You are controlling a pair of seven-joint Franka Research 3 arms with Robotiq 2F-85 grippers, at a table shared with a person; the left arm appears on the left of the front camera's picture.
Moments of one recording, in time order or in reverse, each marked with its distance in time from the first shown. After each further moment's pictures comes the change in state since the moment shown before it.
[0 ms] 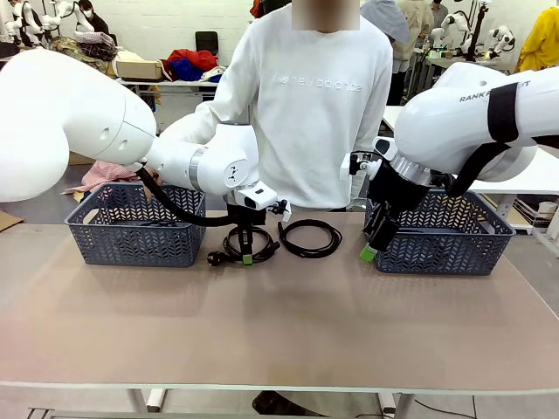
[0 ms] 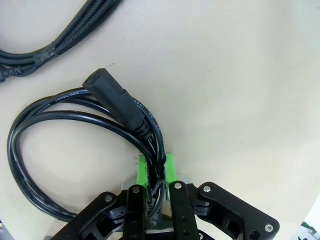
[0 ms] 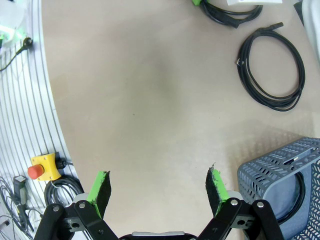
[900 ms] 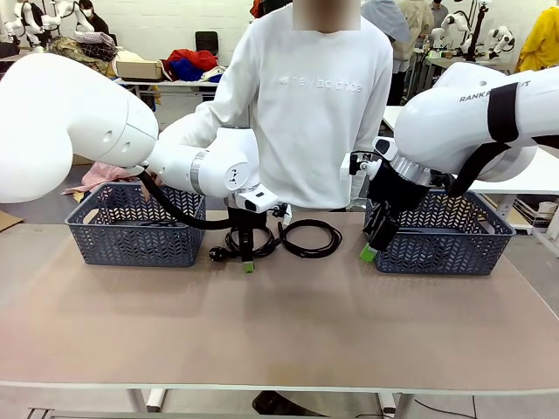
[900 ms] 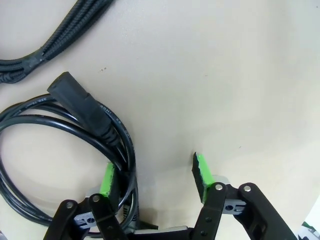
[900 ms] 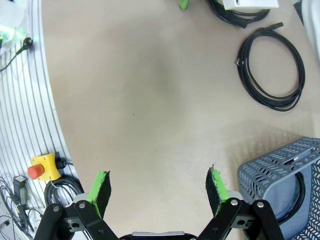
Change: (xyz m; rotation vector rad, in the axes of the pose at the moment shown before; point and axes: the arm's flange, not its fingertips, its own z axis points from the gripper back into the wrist) left arm 0.001 -0.001 -0.009 -0.019 -0.003 -0.009; right arm 0.000 0.000 0.000 0.000 0.000 0.000
